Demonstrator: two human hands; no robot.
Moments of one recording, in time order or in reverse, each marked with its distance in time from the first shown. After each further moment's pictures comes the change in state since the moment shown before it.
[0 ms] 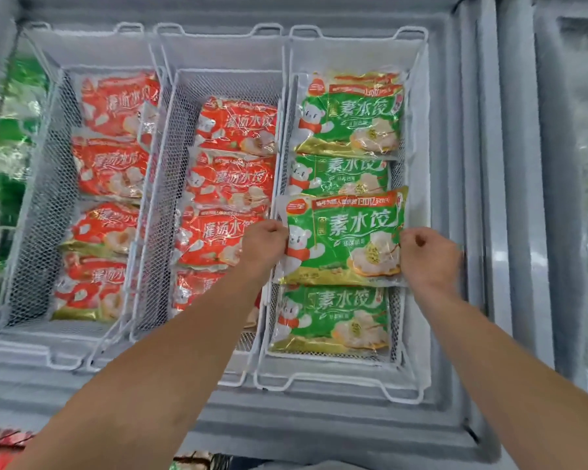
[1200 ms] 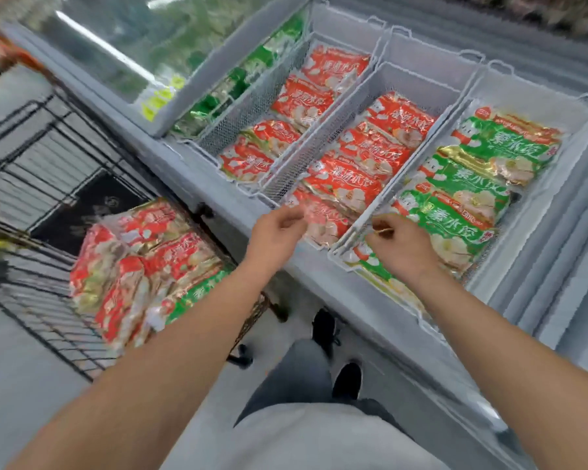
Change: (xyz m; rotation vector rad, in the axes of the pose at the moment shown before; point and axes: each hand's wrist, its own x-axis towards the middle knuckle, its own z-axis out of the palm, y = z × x) left_hand -0.262 -0.152 -0.090 -0.276 0.430 0.112; right_hand -0.195 -0.001 -0.001 -0.278 -0.668 -0.835
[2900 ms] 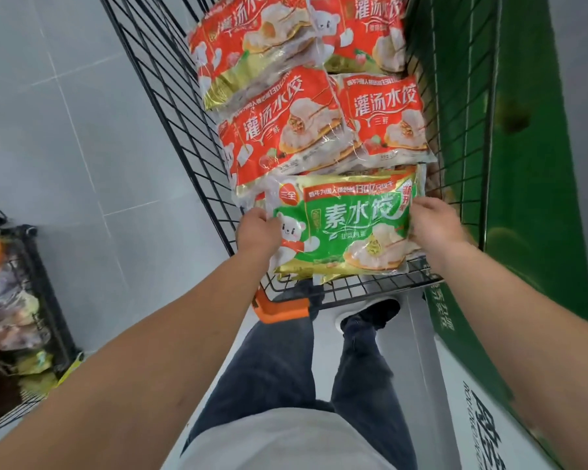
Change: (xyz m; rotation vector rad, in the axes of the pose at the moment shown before) left_hand -0.034 -0.404 -0.222 -0.175 0.433 -0.941; right_hand 0.023 -0.098 0.405 -0.037 -0.476 0.497
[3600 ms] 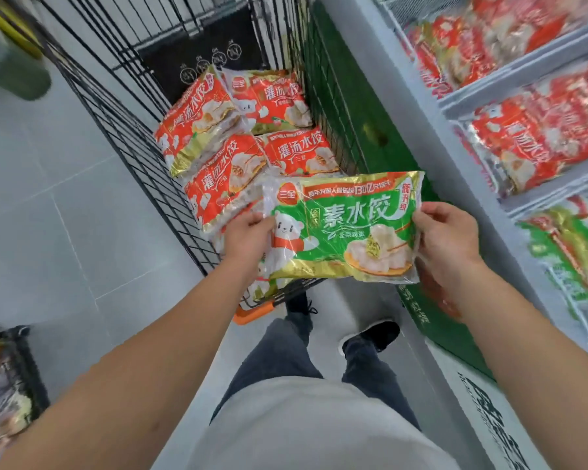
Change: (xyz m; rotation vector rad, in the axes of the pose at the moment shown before) left_hand -0.128 0.059 -0.015 -0.305 -0.222 0.297; right_hand -0.120 0.037 -0.123 0.431 0.248 -0.240
